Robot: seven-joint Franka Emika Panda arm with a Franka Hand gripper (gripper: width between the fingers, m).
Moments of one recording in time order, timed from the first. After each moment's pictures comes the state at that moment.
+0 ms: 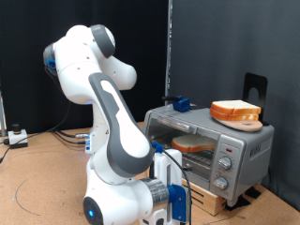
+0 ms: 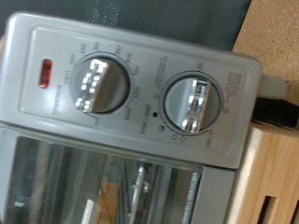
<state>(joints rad) -0.67 0.95 0.55 -1.59 0.74 1.58 -0.21</state>
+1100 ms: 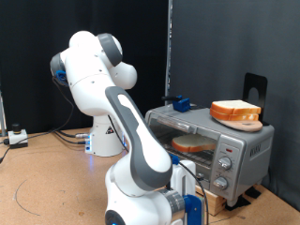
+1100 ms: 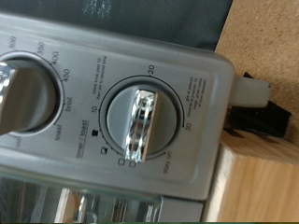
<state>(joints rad) -0.58 1.01 0.54 -1.56 0.73 1.62 -0.22</state>
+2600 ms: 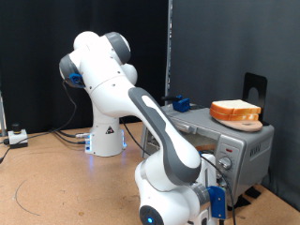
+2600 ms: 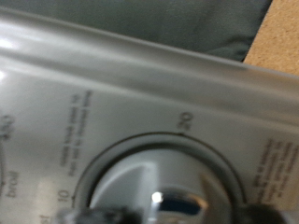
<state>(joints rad) -0.52 1.01 0.59 -1.63 0.76 1.70 -0.25</state>
